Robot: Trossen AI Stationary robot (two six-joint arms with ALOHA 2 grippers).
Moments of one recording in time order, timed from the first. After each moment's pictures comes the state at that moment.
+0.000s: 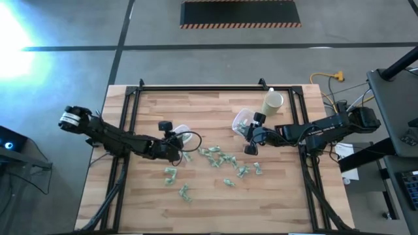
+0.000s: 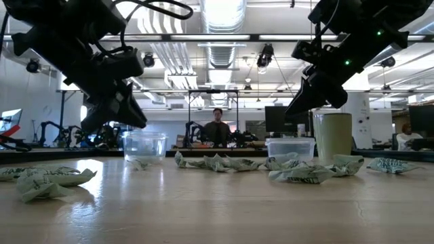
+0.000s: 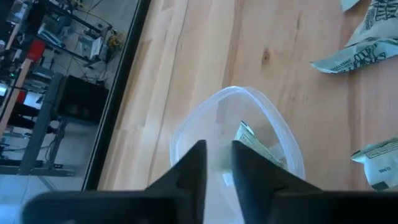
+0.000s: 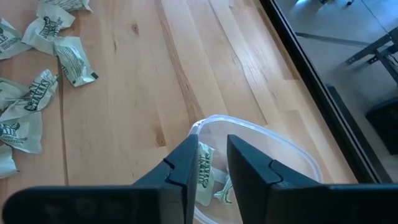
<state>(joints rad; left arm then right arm) -0.23 1.33 0.55 -0.15 -0.82 0.03 0.04 1.28 0.57 -0.05 0.52 -0.02</state>
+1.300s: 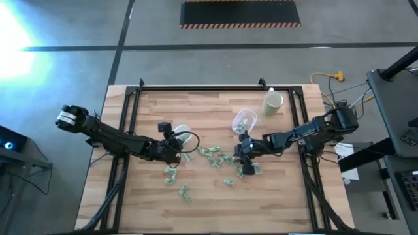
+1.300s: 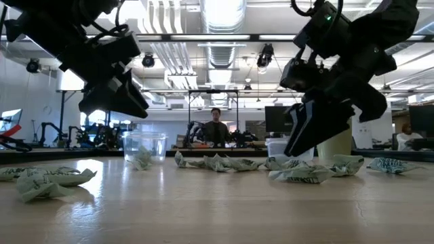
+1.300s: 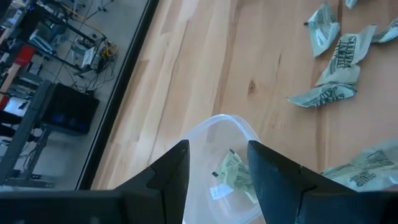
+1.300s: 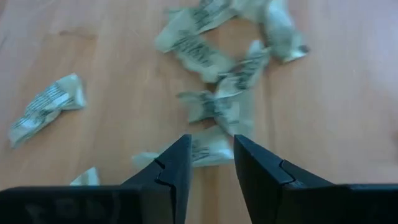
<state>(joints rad) -0.28 1.27 0.58 -0.18 -0.82 -0.02 0.12 1.59 0.60 0.13 -0.01 0.12</state>
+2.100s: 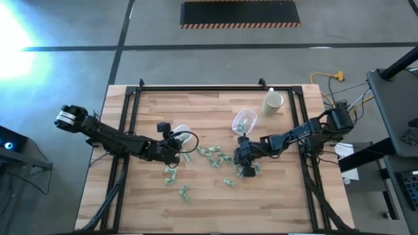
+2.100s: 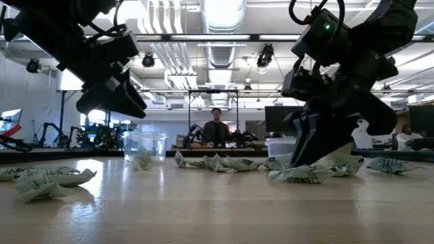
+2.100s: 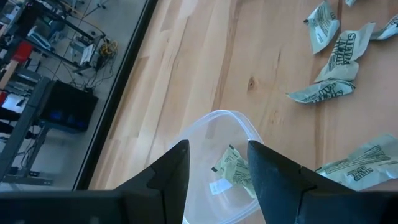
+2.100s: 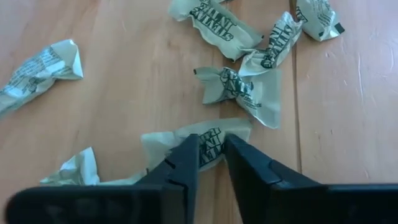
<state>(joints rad) -0.29 1.27 0.58 -0.20 -0.82 -0.05 0.13 1.65 0.61 0.11 0.00 0.06</state>
